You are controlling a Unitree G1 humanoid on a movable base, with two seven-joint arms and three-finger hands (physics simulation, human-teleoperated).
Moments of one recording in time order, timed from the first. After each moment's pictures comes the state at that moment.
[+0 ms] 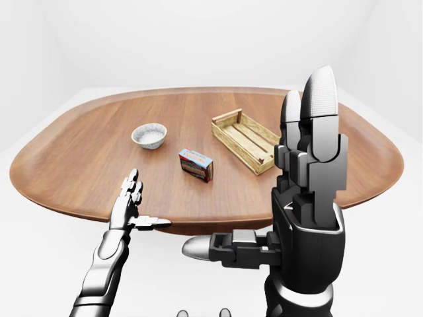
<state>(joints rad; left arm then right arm) -0.03 0.03 0.04 0.08 0.02 0.01 -0.03 0.18 0.11 0.16 -1.05 -0.34 -0.06 0.10</state>
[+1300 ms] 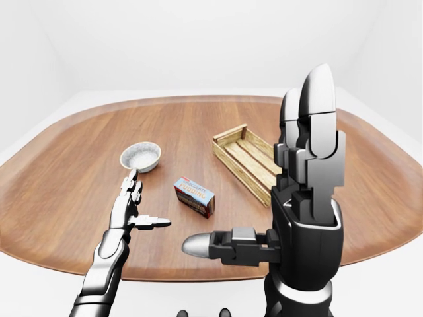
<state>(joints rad) -0.03 0.03 0.04 0.09 0.03 0.01 -0.02 0.16 0.12 0.16 -1.05 -0.34 -0.04 0.11</state>
